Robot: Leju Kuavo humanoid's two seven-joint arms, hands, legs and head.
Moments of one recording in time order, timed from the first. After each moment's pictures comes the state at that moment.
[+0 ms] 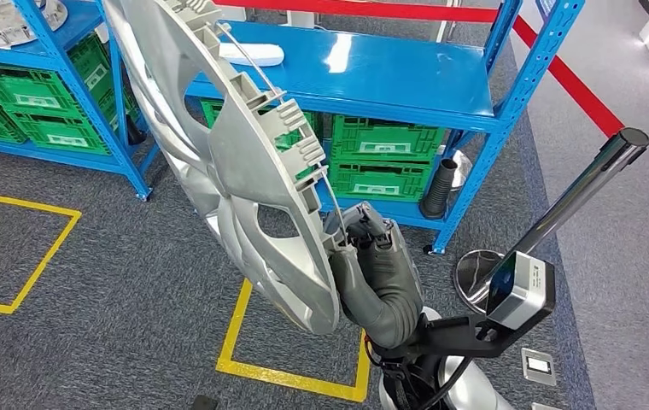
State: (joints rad) left arm -0.15 -0.02 -1.14 -0.29 0.72 0.49 -0.17; right arm -0.20 -0.16 0.80 -2.04 -0.55 -0.08 -0.38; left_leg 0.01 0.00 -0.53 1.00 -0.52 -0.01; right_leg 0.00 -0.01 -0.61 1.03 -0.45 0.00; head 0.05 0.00
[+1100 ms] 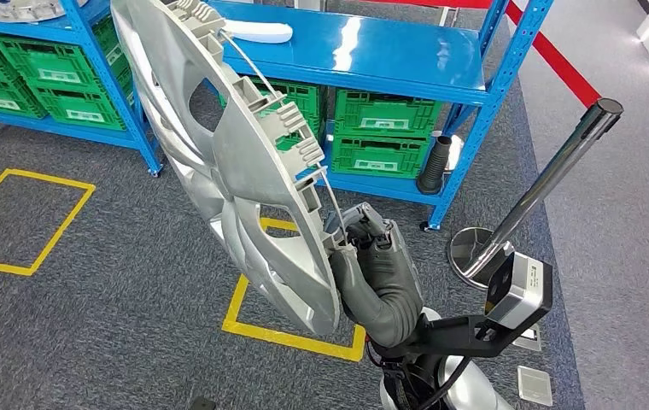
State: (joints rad) left arm -0.15 -0.01 -1.14 -0.30 0.71 0.48 -0.16; right arm -0.19 -0.17 0.80 -2.04 -0.54 -0.10 -0.37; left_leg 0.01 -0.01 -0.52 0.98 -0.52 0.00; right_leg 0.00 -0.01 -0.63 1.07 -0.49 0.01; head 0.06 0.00
